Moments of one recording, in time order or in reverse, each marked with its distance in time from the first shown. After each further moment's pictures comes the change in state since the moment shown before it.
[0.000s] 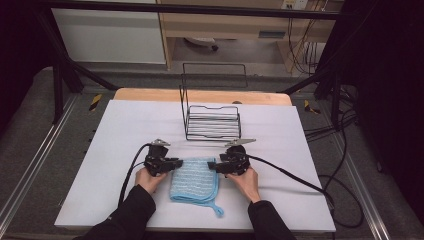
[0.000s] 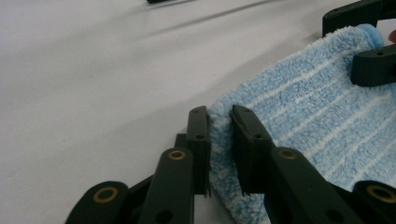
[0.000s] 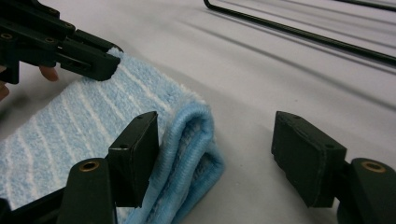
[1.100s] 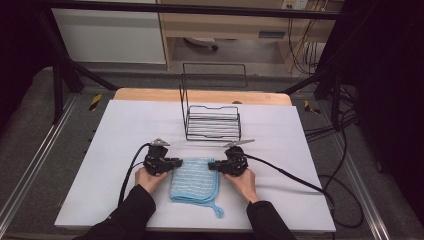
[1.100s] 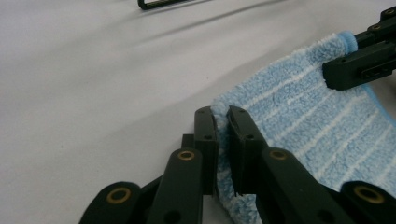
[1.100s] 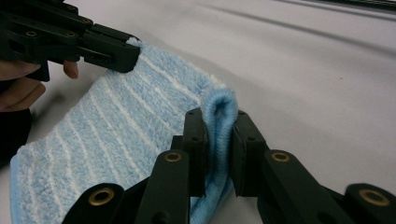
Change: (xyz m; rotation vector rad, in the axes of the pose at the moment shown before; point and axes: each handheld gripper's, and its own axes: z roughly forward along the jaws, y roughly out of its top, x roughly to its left) left arm 0.000 0.000 -0.003 -0.016 -0.023 0.018; right arm 0.002 -0.003 0.004 0.047 0.098 0.085
